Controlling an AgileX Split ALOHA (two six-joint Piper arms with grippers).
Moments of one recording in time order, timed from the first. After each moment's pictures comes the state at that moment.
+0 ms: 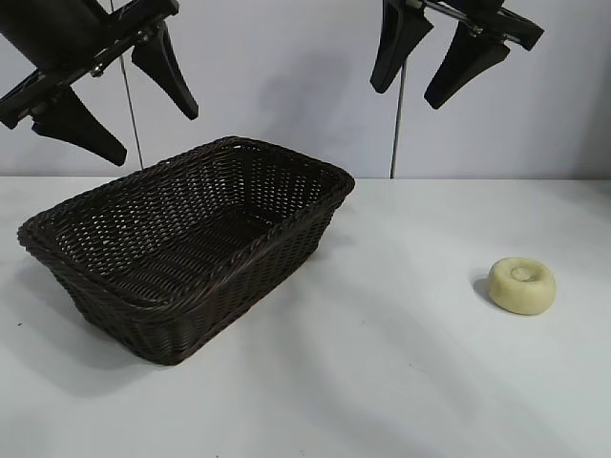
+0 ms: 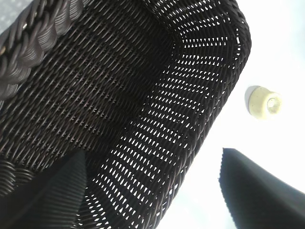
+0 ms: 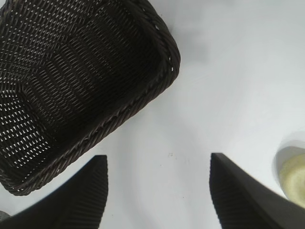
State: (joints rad) left arm -0.24 1.80 -1.41 -0.59 0.91 0.01; right arm 0.25 1.95 -1.87 0.30 1.24 -0.08
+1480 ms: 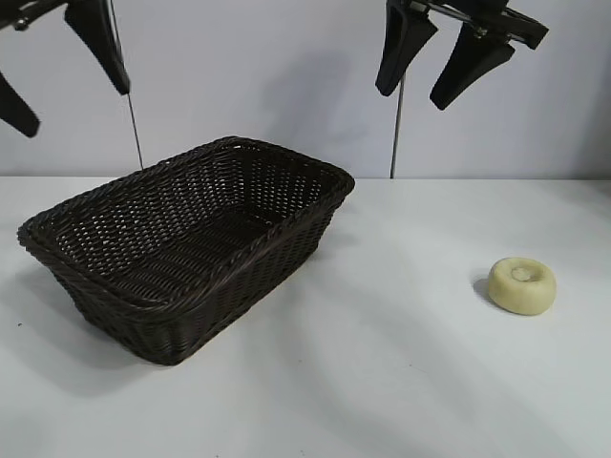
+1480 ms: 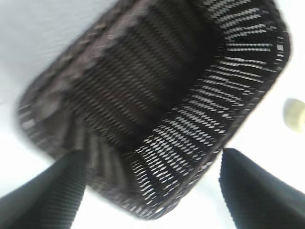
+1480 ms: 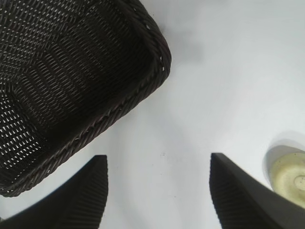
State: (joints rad) left arm -0.24 1.55 -1.25 -0.18 1.05 -0.56; right arm 0.25 1.95 -1.87 0.27 1.24 -0.08
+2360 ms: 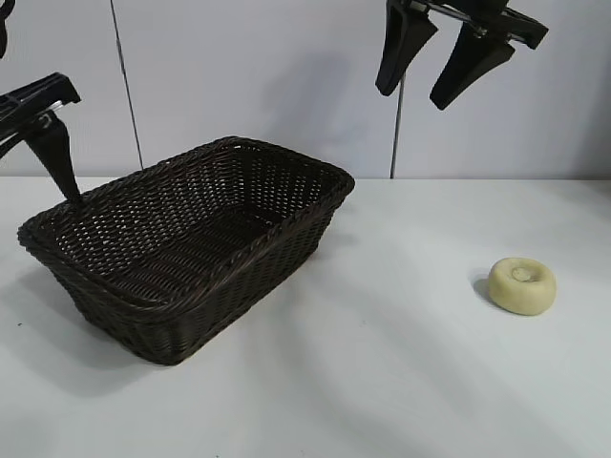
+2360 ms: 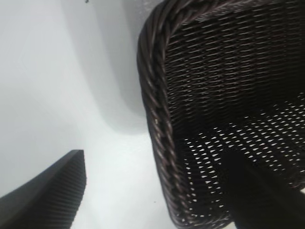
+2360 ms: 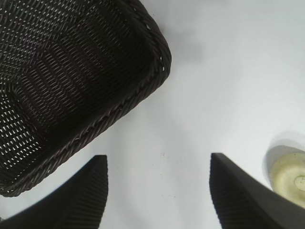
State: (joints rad) left arm -0.25 1.63 -0.99 -0.29 0.71 -0.78; right arm 0.25 1.95 -1.87 0.27 1.24 -0.08
